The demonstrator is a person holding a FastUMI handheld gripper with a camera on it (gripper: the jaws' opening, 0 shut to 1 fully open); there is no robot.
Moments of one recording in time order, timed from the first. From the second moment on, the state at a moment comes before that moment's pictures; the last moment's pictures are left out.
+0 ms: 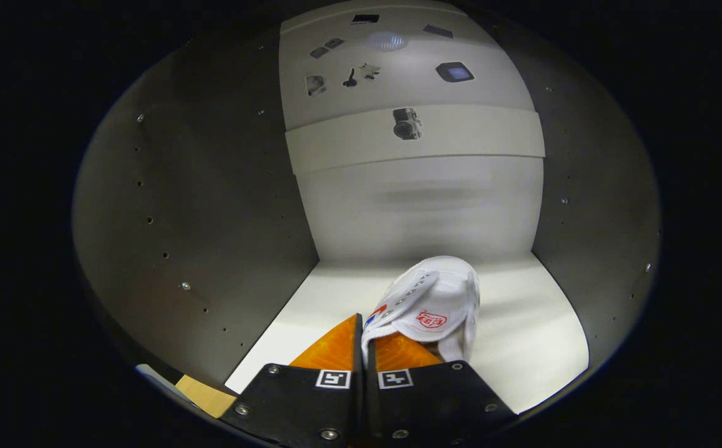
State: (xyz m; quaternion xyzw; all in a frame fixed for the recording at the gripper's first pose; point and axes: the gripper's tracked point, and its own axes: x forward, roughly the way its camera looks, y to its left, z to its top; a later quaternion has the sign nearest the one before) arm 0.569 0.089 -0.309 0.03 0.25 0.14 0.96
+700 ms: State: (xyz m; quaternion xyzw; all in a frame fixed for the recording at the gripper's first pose) arm 0.491 0.097 -0.265 -0.02 0.23 0.08 0.97
